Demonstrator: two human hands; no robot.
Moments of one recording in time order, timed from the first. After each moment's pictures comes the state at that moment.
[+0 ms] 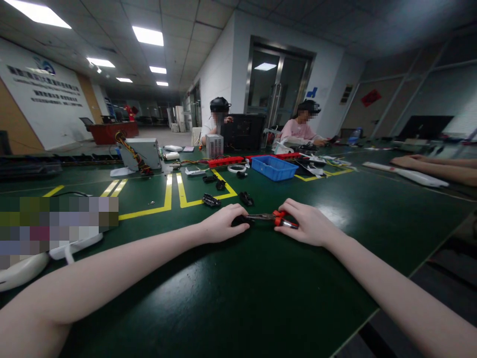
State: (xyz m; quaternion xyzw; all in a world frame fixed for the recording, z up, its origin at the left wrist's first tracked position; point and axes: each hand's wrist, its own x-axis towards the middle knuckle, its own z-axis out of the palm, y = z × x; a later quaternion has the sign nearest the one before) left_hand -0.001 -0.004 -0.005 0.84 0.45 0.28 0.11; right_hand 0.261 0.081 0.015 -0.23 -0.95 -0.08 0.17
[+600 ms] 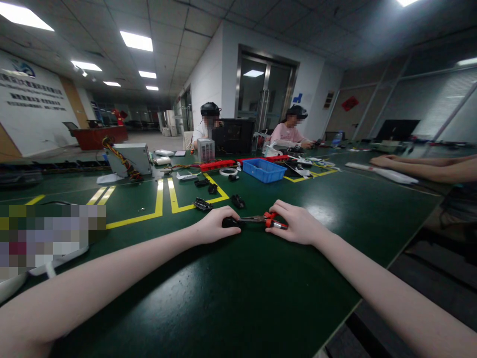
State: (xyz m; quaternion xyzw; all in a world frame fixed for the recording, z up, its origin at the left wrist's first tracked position) left_hand -0.004 0.001 -0.007 0.82 0.44 0.32 0.16; right_hand 0.264 0.080 0.015 -0.23 -0.95 -0.09 0.18
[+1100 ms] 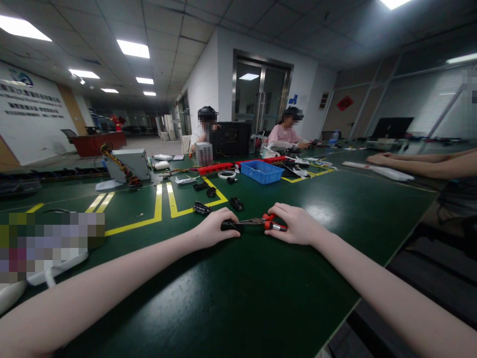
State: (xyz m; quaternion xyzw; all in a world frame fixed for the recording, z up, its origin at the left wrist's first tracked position) left_hand -0.004 0.003 -0.011 0.83 0.45 0.32 0.13; right_hand 0.265 0.078 0.014 -0.22 -0.95 -0.09 0.20
